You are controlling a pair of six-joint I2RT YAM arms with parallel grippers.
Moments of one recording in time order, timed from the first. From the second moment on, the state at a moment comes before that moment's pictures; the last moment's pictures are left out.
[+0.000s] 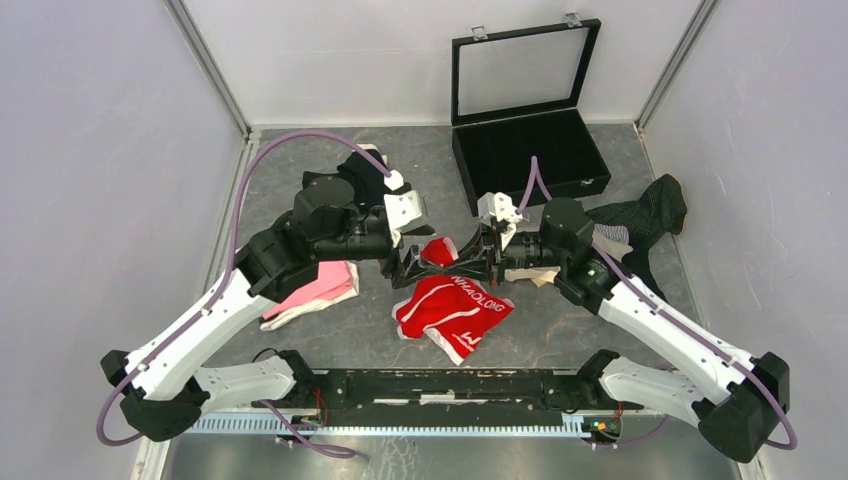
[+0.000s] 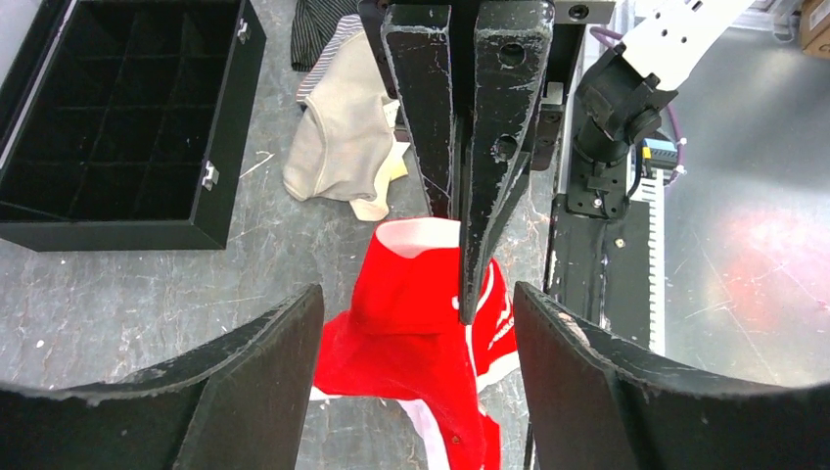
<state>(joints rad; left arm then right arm) -0.85 1.05 1.29 -0.57 0.48 0.21 0.71 1.01 0.84 0.09 -0.87 0.02</state>
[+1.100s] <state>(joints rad) -0.85 1.06 1.27 -0.54 0.55 0.26 0.71 1.05 0.92 -0.05 -0.94 -0.02</state>
